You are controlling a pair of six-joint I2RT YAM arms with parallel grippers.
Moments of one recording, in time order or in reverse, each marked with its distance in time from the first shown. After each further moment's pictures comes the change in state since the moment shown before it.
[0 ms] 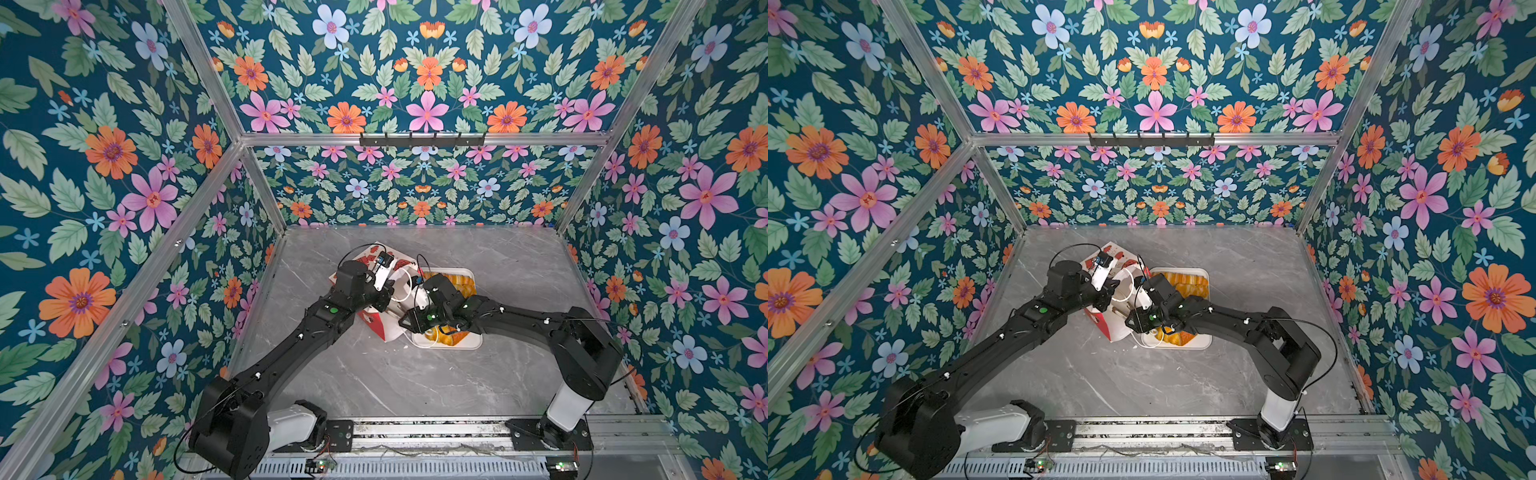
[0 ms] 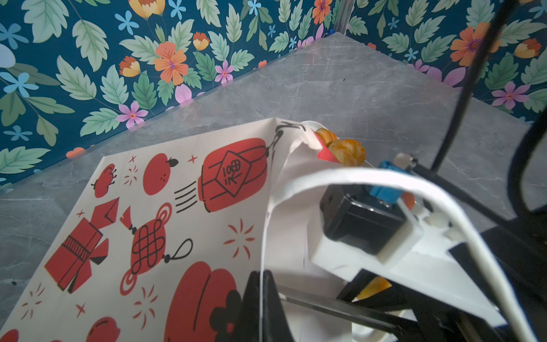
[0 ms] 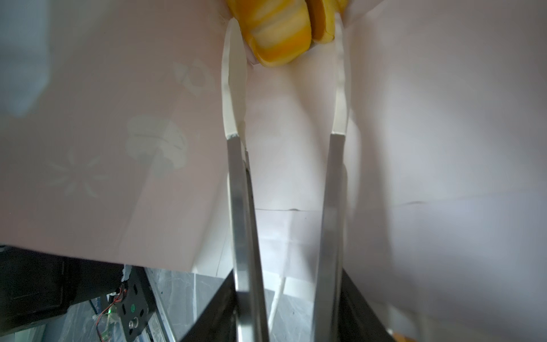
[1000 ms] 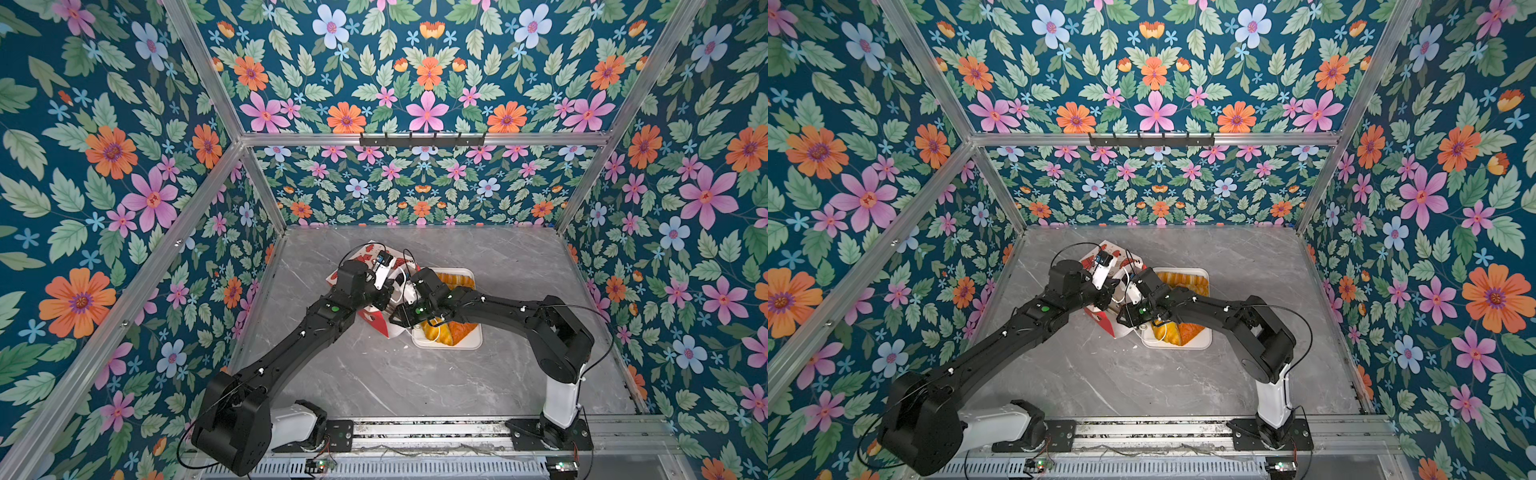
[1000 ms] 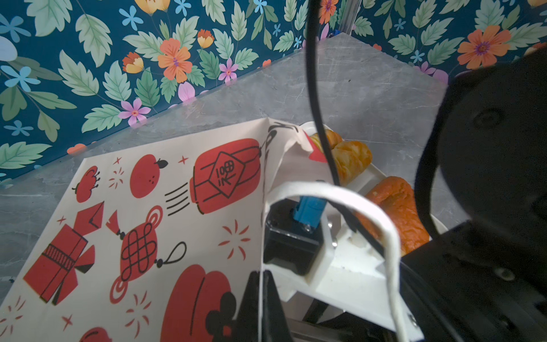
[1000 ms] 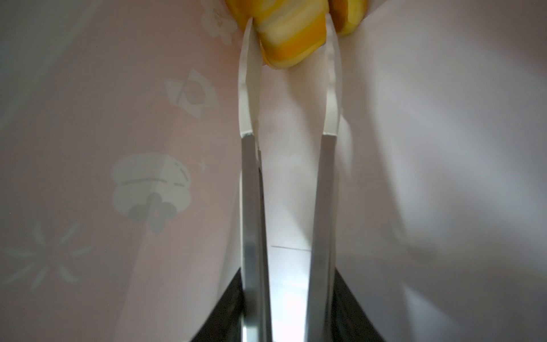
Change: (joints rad) left arm 0.001 0.022 0.000 0.022 -0.006 -0.016; right arm -0.001 0.169 0.178 -0.063 -0.071 -0.004
